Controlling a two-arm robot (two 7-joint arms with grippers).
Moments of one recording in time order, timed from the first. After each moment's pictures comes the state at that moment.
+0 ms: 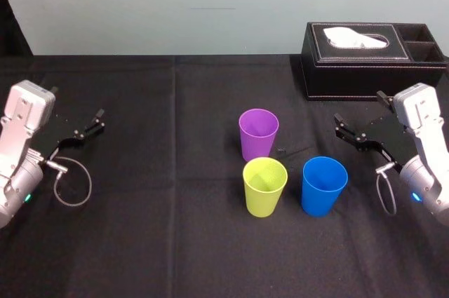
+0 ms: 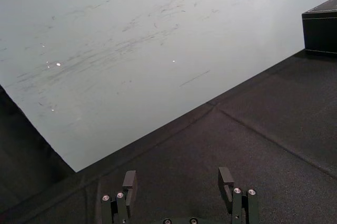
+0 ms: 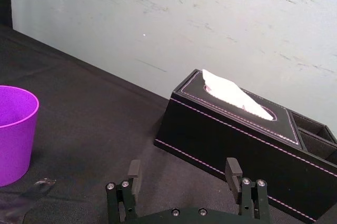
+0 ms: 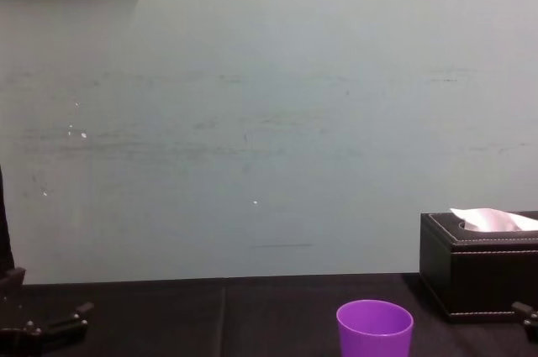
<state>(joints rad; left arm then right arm) -0.20 0.60 0.45 -1.41 -0.25 -0.12 0.03 0.20 0.60 -0.45 -1.41 0.25 -0.12 -0.03</state>
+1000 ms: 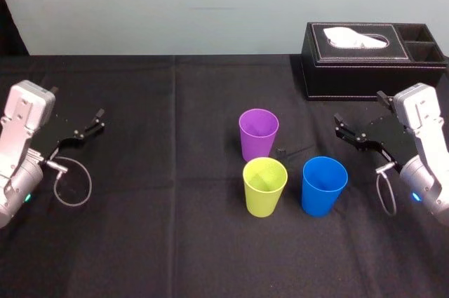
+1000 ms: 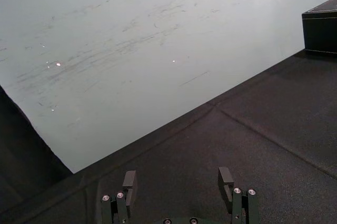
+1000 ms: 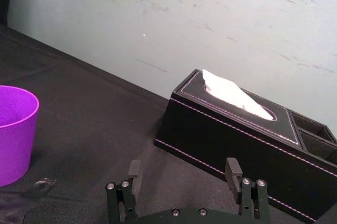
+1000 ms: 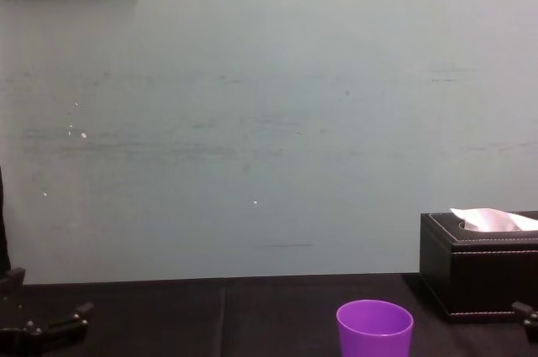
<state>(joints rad) -0.20 0.60 0.45 -1.41 -0.25 -0.12 0.03 0.20 0.60 -0.45 -1.41 0.25 -0.12 -0.03</state>
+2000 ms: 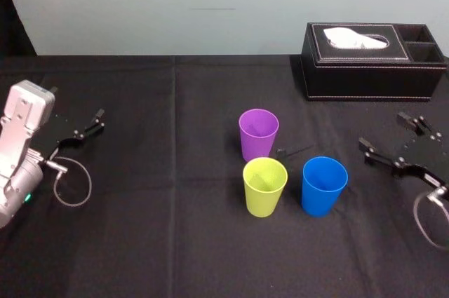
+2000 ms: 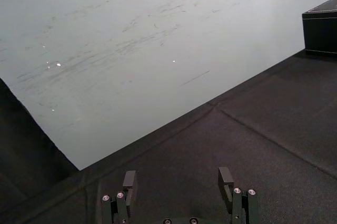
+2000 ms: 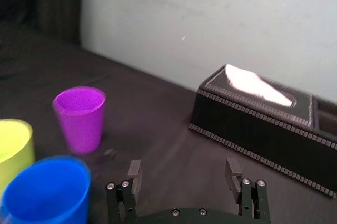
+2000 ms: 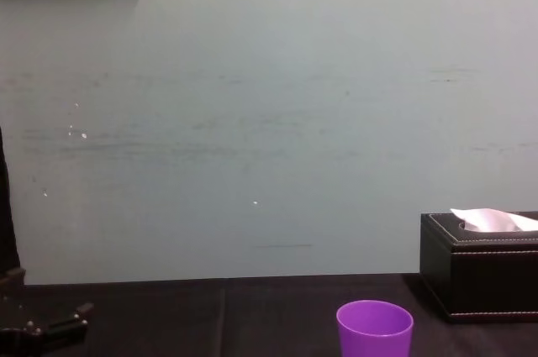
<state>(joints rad) -0.20 0.60 0.45 -1.41 -0.25 -0.12 0.03 -0.05 0.79 -0.24 -1.64 0.50 -0.09 0.26</state>
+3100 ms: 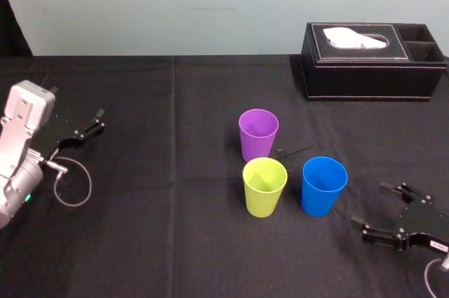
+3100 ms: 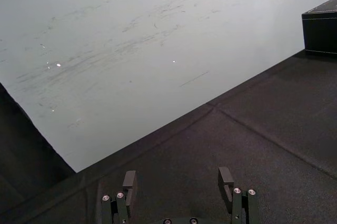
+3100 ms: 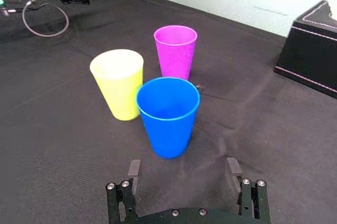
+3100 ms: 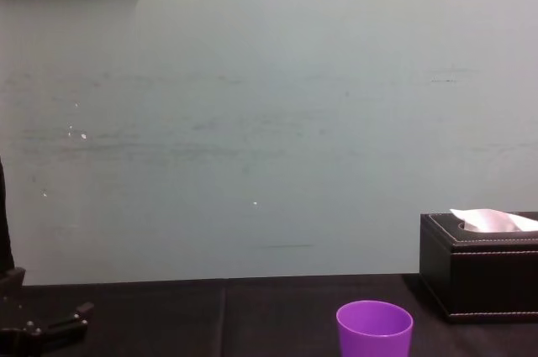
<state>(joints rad) -0.20 0.60 0.45 -1.41 -0.25 -0.12 0.03 -0.27 0.90 -0.15 -1.78 0.57 0.02 0.46</state>
